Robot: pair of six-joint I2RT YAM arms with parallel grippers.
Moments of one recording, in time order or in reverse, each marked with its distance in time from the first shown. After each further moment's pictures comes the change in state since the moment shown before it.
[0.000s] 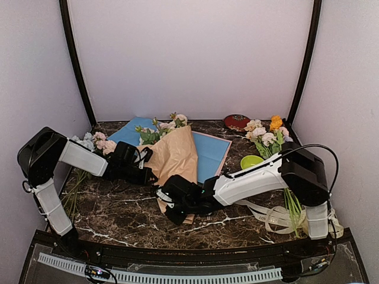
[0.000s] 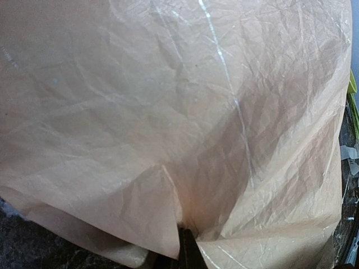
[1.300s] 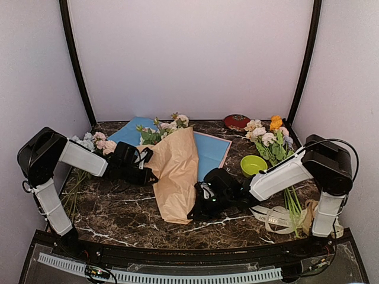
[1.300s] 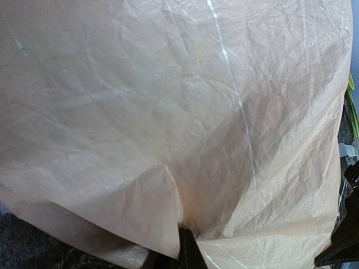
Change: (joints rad) left arm 0.002 0.000 -0.003 -0.002 0.001 0.002; right arm -0.190 -0.229 -0.478 0.350 -0.468 0.915
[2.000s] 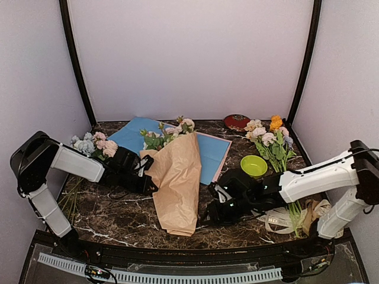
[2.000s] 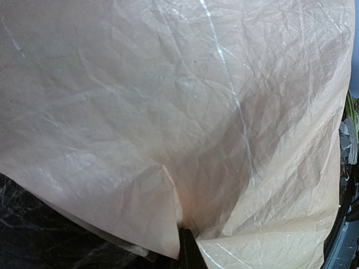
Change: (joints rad) left arm -0.071 -0.097 -0.077 -0.076 0.019 -0.048; right arm 0.089 -0.325 -0.105 -0.289 0.111 -0.046
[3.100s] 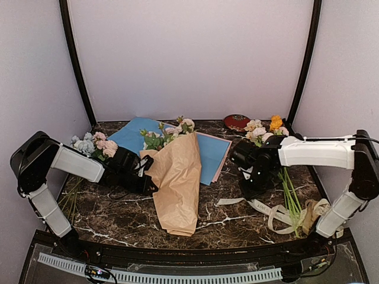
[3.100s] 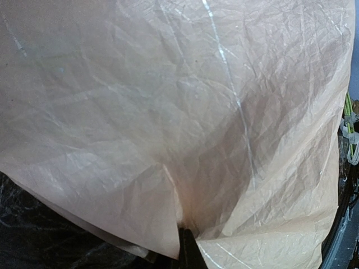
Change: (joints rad) left arm 0.002 0.002 -0.003 0.008 0.011 -0.017; right arm -0.300 0.055 0.272 -0.853 0.410 -0.483
